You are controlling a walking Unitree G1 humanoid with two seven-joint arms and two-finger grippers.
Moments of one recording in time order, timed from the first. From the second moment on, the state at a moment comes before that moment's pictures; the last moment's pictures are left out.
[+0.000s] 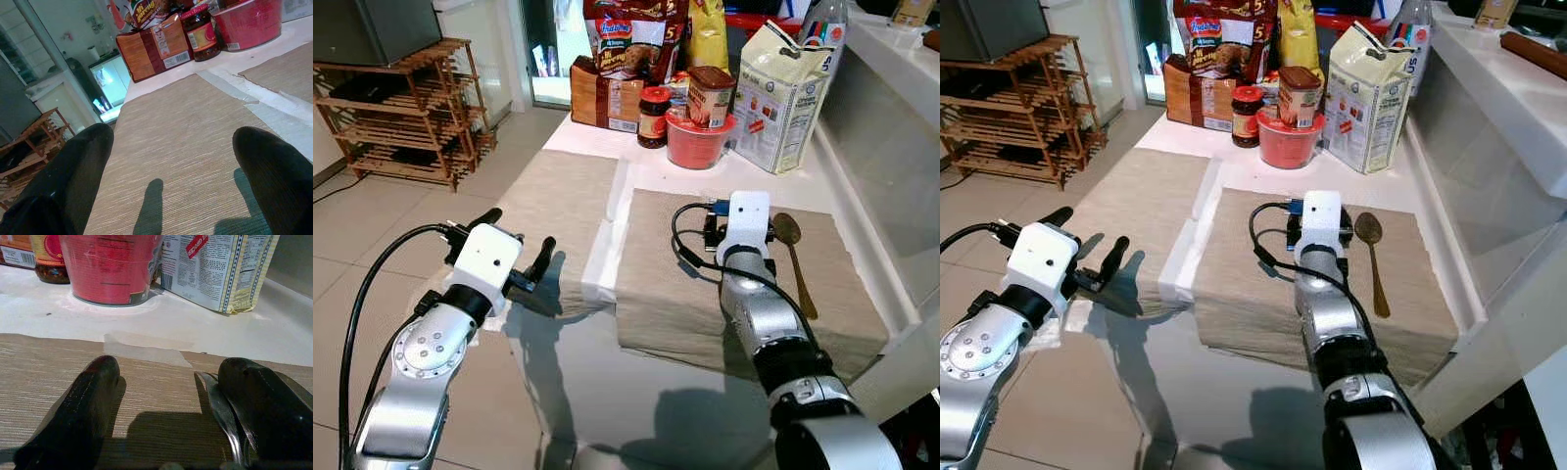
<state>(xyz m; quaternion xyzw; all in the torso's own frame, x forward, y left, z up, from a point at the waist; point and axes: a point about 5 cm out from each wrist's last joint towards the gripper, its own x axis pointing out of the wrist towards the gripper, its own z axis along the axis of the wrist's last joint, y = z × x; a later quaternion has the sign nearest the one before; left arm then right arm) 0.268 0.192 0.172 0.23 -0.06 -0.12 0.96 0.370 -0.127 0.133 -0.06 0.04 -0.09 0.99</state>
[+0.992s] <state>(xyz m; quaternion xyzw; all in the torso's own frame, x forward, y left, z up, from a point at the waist) 0.268 0.191 0.172 0.23 -0.06 -0.12 0.96 0.369 -0.146 0.134 -0.08 0.02 -0.12 0.99</state>
